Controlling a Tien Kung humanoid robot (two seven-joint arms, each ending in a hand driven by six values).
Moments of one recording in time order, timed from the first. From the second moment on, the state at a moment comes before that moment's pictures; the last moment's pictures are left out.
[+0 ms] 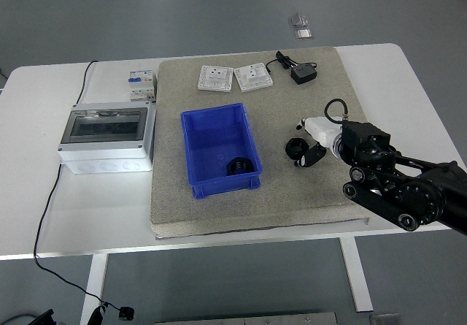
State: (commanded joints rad) left arm -0.17 0.06 -1.08 -0.40 0.48 0.11 0.53; right arm 0.81 -0.23 0.42 1.02 -1.75 0.09 -0.49
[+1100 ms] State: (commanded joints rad) left arm -0.16 0.06 -1.08 -0.40 0.49 0.12 0.53; right arm 0.87 -0.18 0.42 1.22 -1.88 -0.13 -0.35
